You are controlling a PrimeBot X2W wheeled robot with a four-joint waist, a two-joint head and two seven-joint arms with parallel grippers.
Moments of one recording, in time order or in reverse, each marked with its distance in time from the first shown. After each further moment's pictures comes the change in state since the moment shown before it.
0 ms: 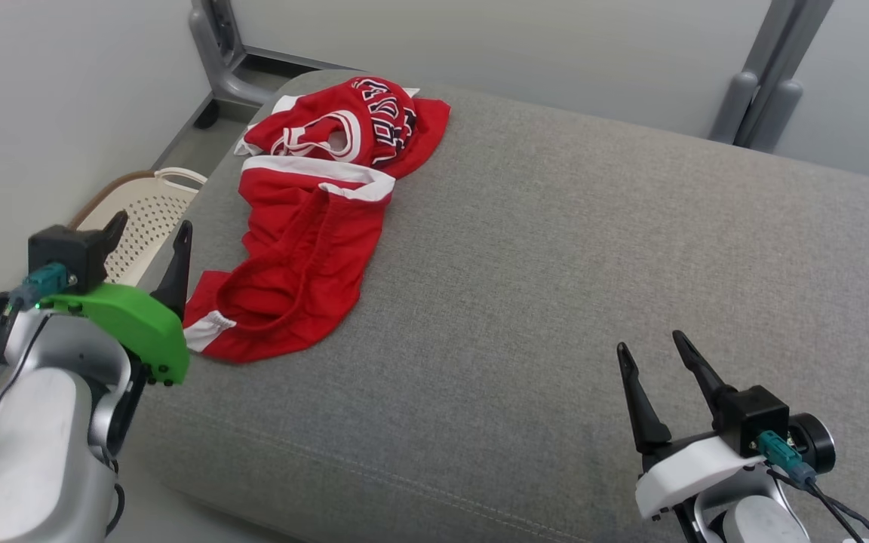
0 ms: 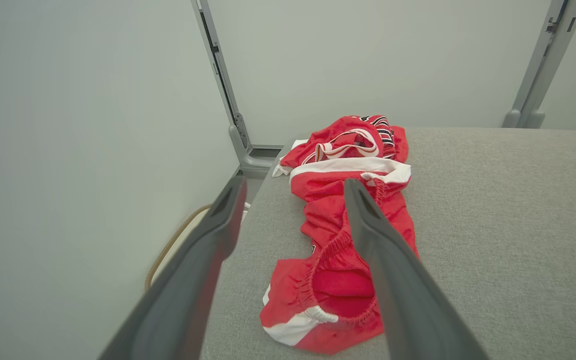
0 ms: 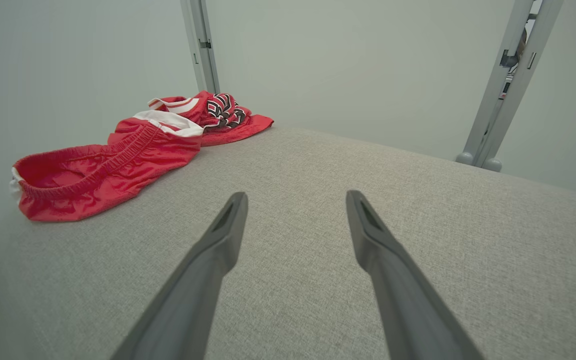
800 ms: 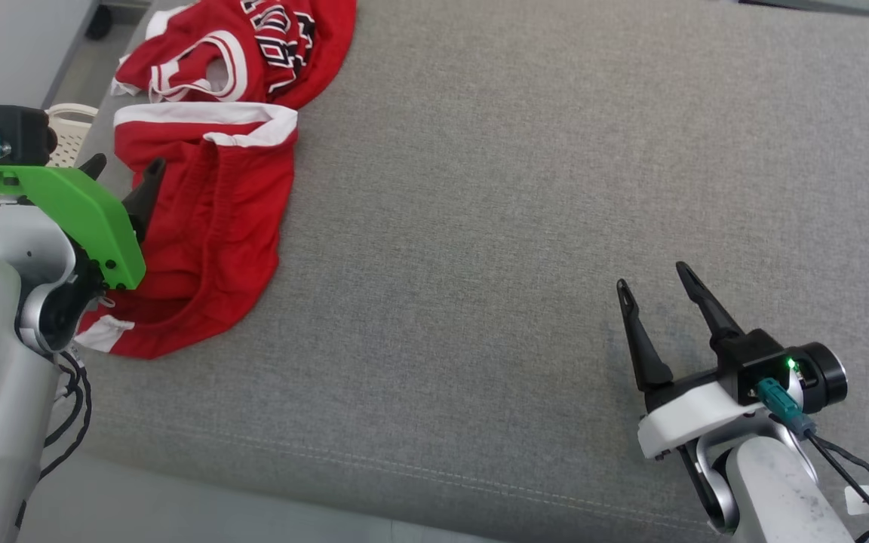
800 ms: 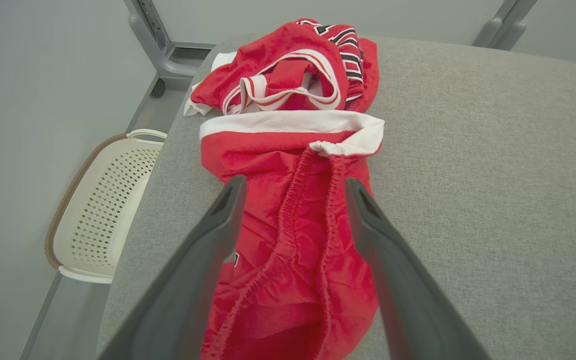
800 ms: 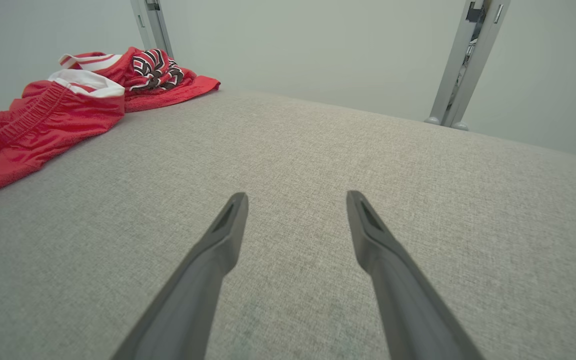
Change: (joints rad) left arm -0.336 0.117 -0.186 0.253 -0.375 -0.023 0.238; right arm -0.110 -0.021 0.003 -0.025 -0.090 0.000 0.002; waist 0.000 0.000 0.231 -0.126
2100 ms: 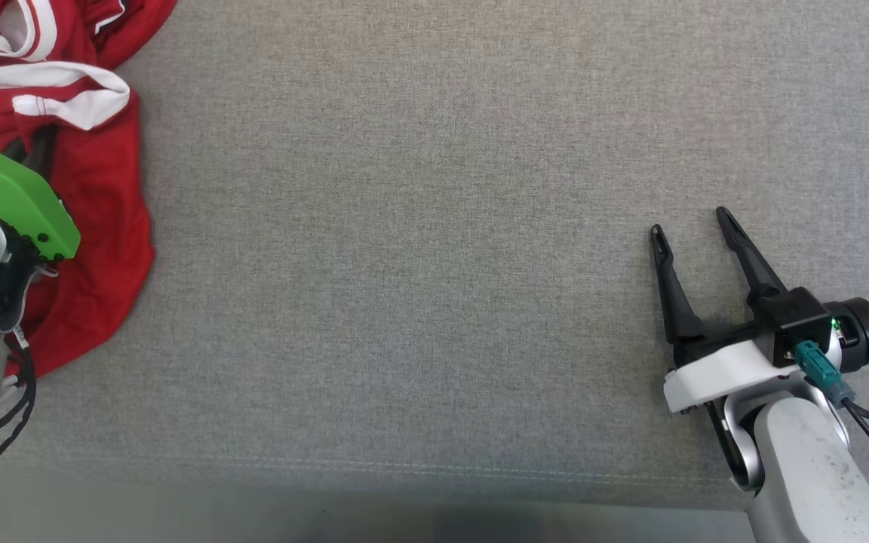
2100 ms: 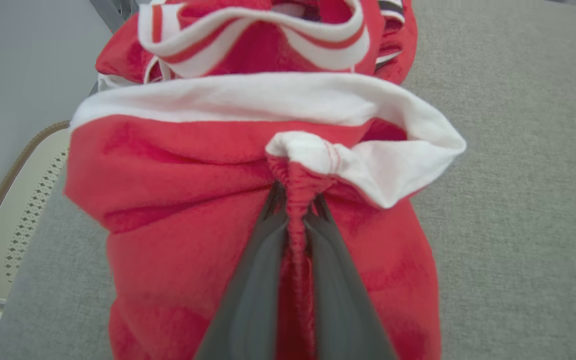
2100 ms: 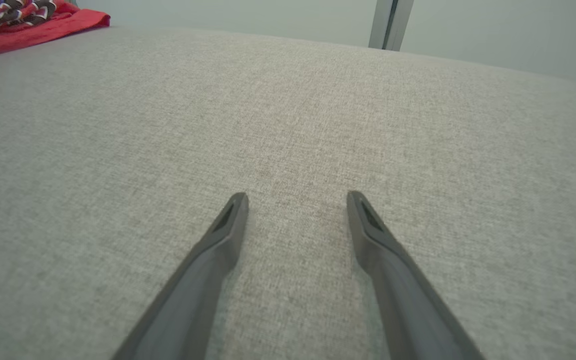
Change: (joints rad) left arm -0.135 0.062 -0.076 0.259 -0.114 0.000 -0.243; right arm -0.066 -0.026 -0.055 -0.062 -0.025 0.000 0.012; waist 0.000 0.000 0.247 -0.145
